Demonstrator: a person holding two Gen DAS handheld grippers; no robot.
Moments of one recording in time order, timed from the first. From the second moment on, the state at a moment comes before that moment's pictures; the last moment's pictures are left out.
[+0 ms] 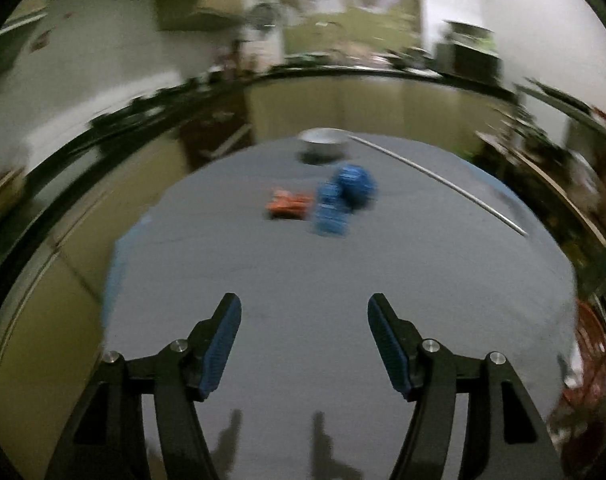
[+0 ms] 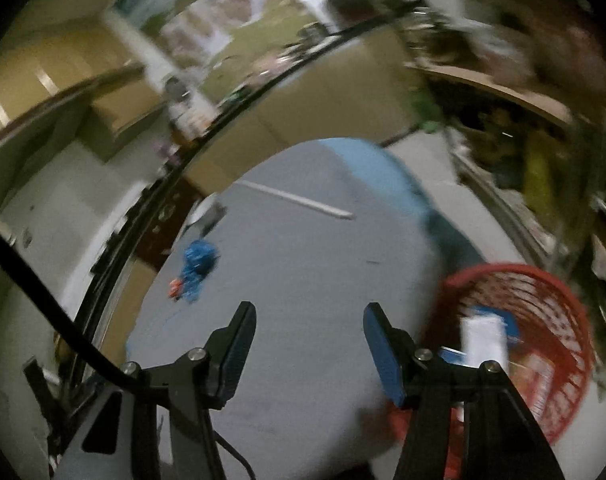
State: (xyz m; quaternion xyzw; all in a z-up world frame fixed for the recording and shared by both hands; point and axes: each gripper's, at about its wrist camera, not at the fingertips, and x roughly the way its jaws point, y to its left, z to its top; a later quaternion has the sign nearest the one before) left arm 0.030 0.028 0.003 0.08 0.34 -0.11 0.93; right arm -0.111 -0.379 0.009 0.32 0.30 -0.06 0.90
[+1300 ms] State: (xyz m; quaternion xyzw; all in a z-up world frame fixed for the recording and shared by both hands) left arm 0.136 0.189 -0.061 0.01 0.38 0.00 0.92; right arm 0.345 -0.183 -0.092 0.31 0.47 -0.09 0.83
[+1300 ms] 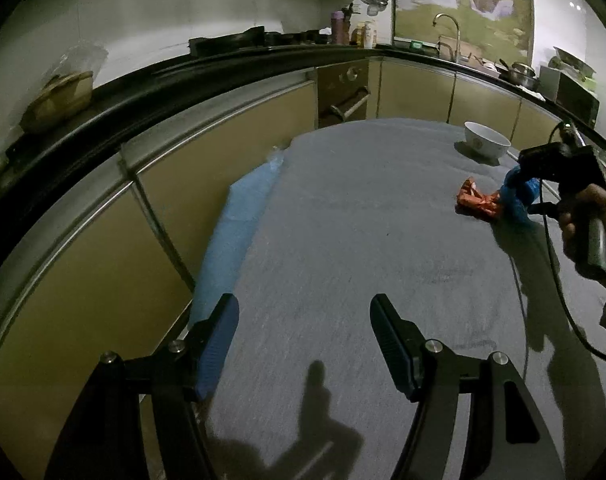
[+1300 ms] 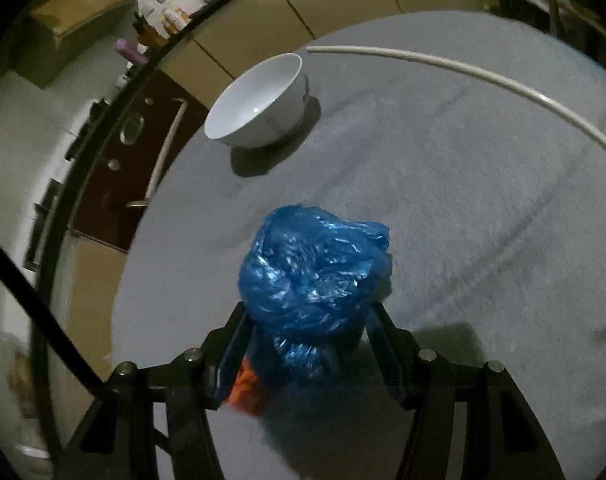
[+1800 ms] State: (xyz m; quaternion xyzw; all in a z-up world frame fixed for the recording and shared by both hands) left arm 0.258 0.092 -0.045 -0.04 0.40 -0.09 0.91; right arm 0.333 -0.212 -0.097 0.19 0.46 -0.06 0.87
